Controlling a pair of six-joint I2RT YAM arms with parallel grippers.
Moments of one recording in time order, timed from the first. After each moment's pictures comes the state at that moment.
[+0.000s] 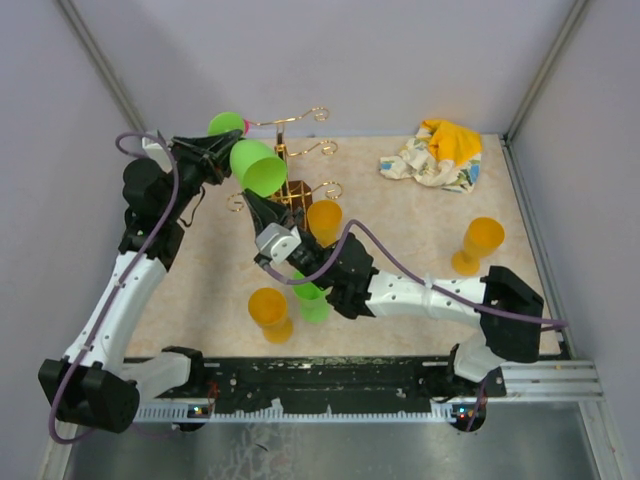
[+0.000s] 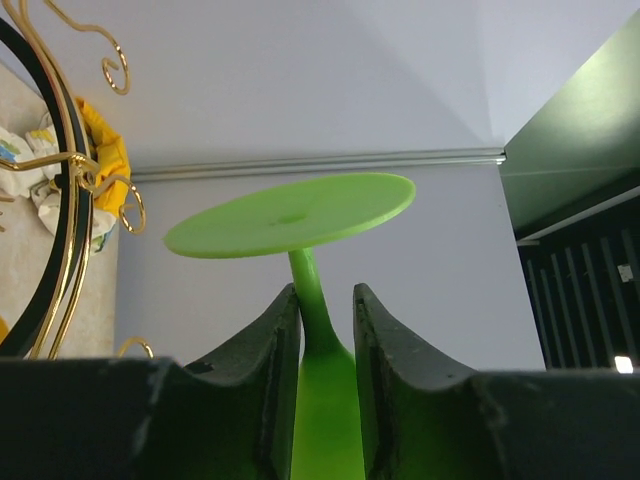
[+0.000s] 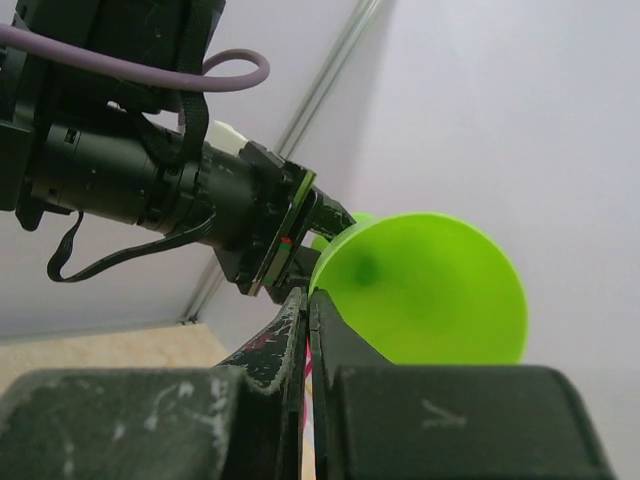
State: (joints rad) left arm -0.20 1.11 1.05 0.21 0.26 -1.60; right arm 1.22 1.53 1.08 1.02 0.20 -0.79
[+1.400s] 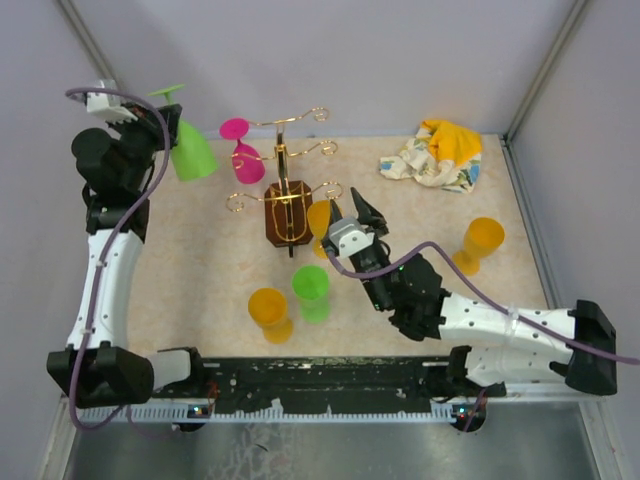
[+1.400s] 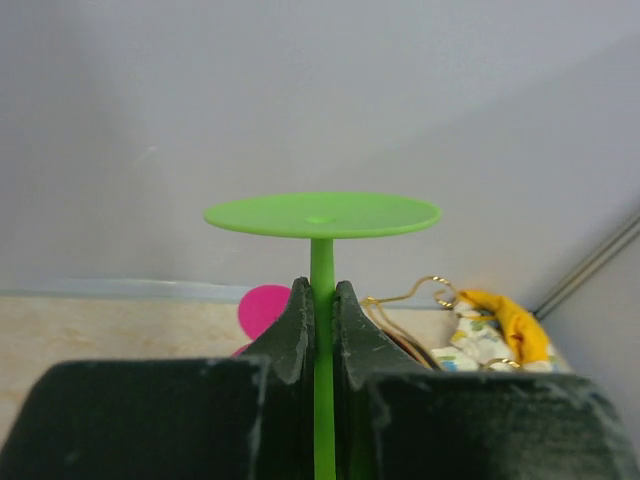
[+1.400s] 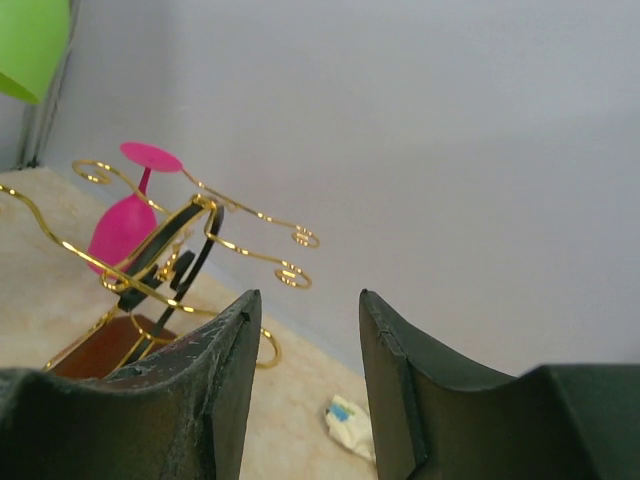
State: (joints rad) left arm 0.06 1.24 1.31 0.16 0.27 -0.47; right arm 1.24 1.09 0.78 0.82 0.67 -0.88
